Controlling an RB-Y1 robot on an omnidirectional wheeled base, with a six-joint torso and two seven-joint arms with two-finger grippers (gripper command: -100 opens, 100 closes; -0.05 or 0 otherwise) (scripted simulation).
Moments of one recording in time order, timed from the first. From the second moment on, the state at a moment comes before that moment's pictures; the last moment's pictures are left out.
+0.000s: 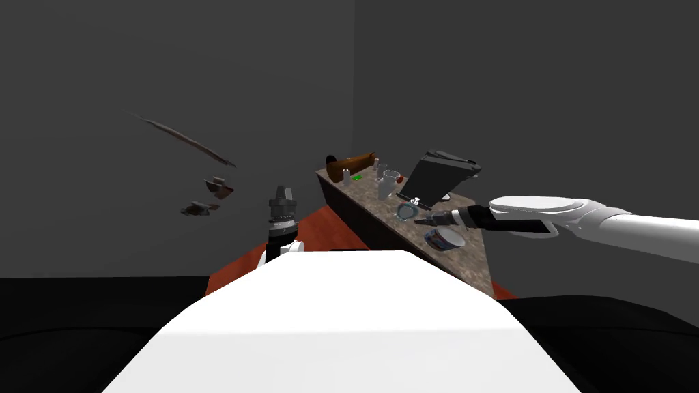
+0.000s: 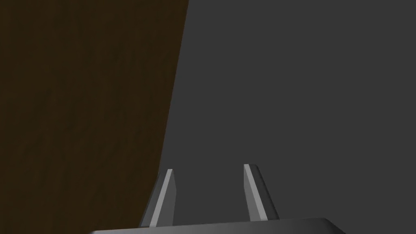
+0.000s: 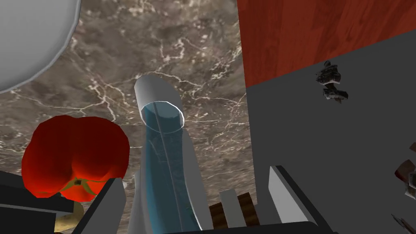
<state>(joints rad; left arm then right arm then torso) 0.54 0.02 -0.02 -2.25 -0.01 -0.51 -0.09 0.41 -1.89 0.30 -1.64 0.36 -0.68 -0.28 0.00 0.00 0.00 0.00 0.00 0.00</state>
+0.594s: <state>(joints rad) 0.54 0.02 -0.02 -2.25 -0.01 -0.51 -0.09 0.40 -2.01 0.32 -1.60 0.39 -0.71 -0.30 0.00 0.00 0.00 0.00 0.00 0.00</state>
